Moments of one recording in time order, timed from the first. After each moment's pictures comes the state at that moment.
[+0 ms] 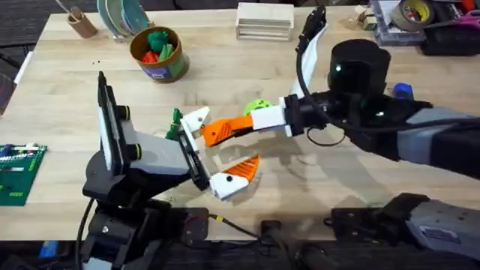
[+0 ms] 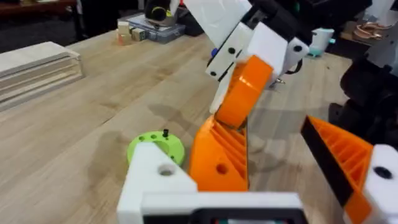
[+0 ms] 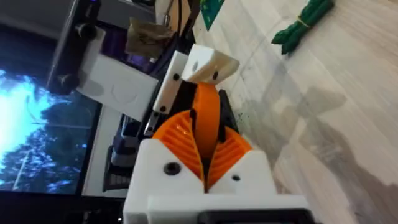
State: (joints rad) left arm -0.21 0.01 0.02 -0.10 0.90 -0.06; right arm 0.56 1.32 0.55 0.38 -1.05 0.76
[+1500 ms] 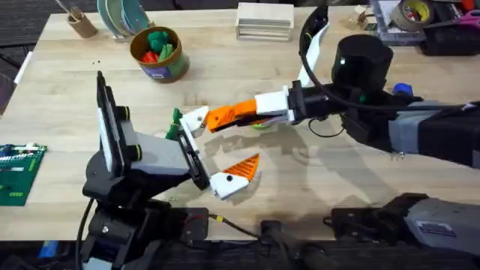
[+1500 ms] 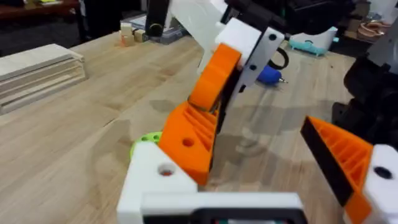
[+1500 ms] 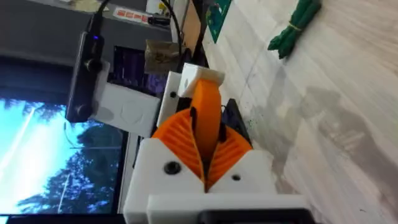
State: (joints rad) left arm -0.21 0.01 0.02 -0.10 0.89 -0.04; right arm 0.49 1.41 0.54 0.53 -1.11 0.96
